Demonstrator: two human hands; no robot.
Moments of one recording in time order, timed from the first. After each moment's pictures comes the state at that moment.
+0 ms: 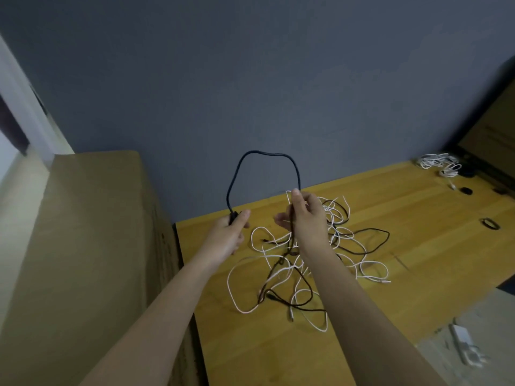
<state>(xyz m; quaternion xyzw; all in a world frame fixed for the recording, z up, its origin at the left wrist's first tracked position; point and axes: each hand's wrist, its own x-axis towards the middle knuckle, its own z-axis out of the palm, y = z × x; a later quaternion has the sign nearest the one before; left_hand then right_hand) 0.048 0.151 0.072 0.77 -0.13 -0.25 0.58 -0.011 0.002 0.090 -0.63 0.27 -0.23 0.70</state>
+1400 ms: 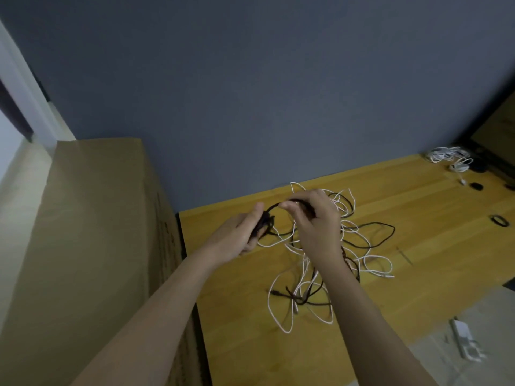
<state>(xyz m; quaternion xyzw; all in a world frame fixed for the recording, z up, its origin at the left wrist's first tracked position) 0.034 0.153 0.086 0.75 -0.31 -0.29 0.50 -0.033 -0.003 0.078 -0.83 0.07 -0.37 0.42</state>
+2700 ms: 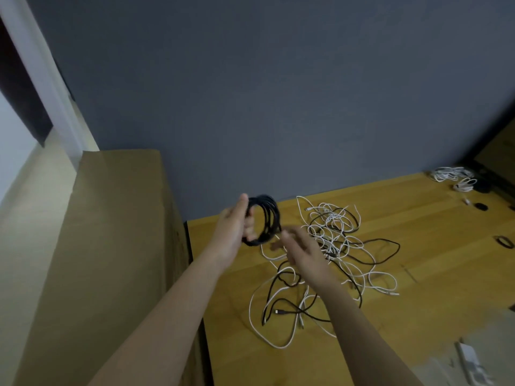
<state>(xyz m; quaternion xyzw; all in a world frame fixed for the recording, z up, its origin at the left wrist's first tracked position) 0.049 0.155 0.099 0.59 -0.06 -0.24 0.77 -0.039 0.010 0.049 -0.77 0.11 -0.08 0.63</state>
